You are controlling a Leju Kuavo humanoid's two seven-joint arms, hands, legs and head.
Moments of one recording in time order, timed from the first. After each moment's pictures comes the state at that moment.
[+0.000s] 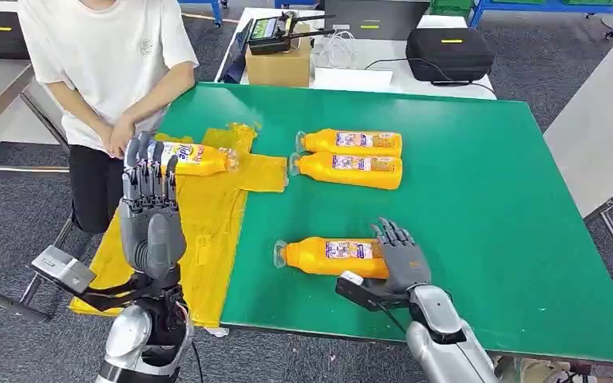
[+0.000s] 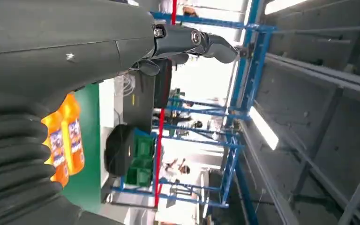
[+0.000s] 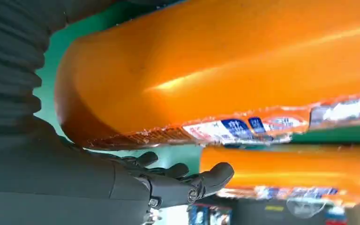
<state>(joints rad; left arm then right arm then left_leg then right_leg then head) -0.04 -0.21 -0.27 -1.72 0.12 0.09 -0.50 -0.29 -0.06 0.44 -0.90 1.31 -0.19 -0.01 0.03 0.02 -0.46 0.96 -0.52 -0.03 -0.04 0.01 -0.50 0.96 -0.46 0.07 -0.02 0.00</state>
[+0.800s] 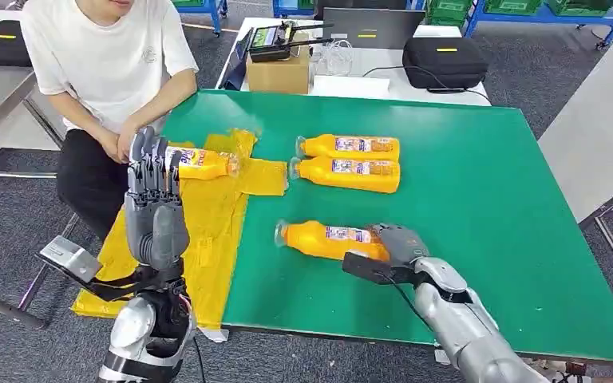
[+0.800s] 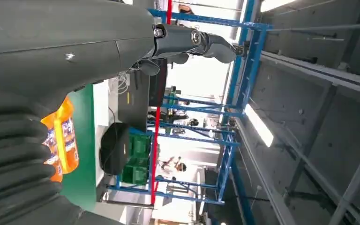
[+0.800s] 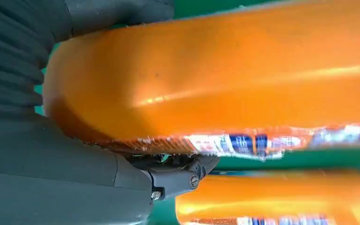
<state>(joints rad) -0.07 -0.21 -0.26 -1.68 0.12 0.10 -0.50 -0.49 -0.06 0.52 -0.65 0.90 0.00 -0.23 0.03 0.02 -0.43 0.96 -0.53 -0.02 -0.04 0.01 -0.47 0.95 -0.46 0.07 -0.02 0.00</state>
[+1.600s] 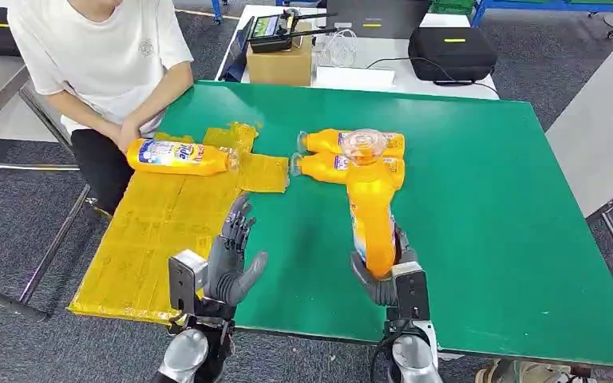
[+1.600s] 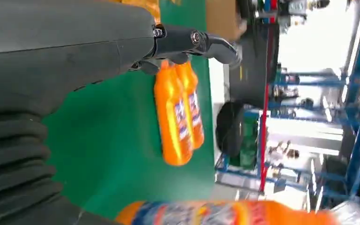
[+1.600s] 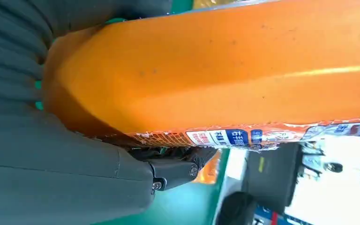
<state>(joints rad) -0.01 -0.23 -0.39 -1.37 -0.05 0.13 -0.44 -0.08 0.20 0.24 -1.22 0.28 -0.25 -0.49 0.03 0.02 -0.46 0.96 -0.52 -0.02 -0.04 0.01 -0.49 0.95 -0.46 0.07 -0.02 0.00</state>
